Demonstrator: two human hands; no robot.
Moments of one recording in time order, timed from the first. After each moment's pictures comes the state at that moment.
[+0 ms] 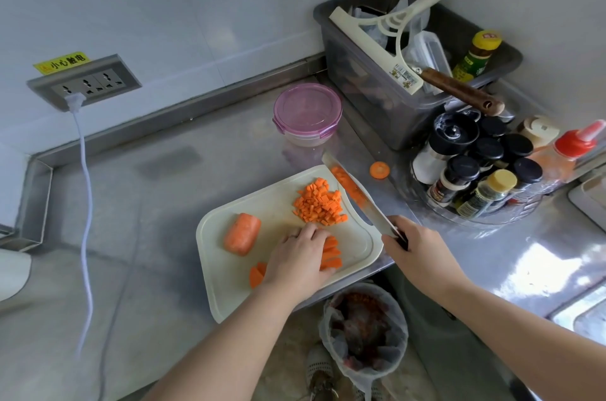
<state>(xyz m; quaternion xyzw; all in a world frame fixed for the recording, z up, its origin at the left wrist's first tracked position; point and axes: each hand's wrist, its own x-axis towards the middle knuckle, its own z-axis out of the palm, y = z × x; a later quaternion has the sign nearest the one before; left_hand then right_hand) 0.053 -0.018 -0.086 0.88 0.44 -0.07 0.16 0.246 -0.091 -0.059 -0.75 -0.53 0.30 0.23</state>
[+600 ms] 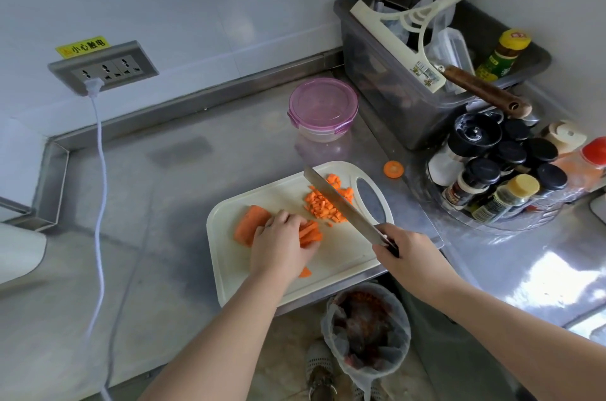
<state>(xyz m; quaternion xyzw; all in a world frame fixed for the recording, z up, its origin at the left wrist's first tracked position) 0.028 -0.003 -0.098 0.78 0.60 0.03 0.16 0.229 -0.083 -0.063 -0.72 -0.58 0.34 0.17</state>
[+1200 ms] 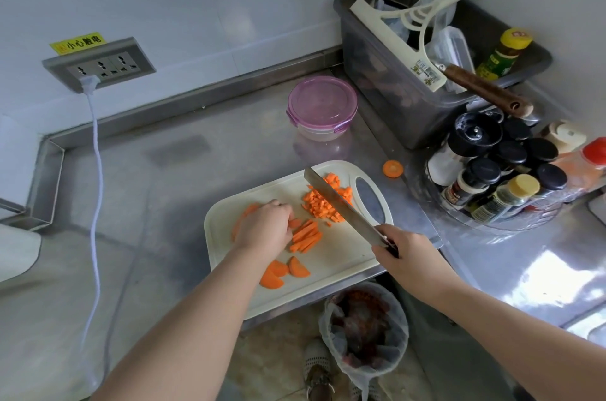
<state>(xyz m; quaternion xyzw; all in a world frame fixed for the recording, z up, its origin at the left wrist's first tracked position) 0.011 0.042 -0.104 0.82 0.55 -0.06 0.14 0.229 -0.083 -0.065 -0.72 -0.57 0.36 0.17</state>
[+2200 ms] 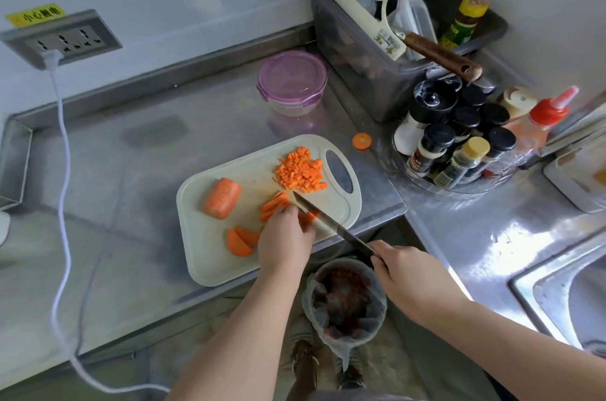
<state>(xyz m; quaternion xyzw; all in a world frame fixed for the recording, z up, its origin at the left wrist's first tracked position) 0.079 -0.058 -0.101 0.71 0.66 0.11 0.22 0.243 -0.159 -0.056 -0.71 -0.64 0.28 0.03</state>
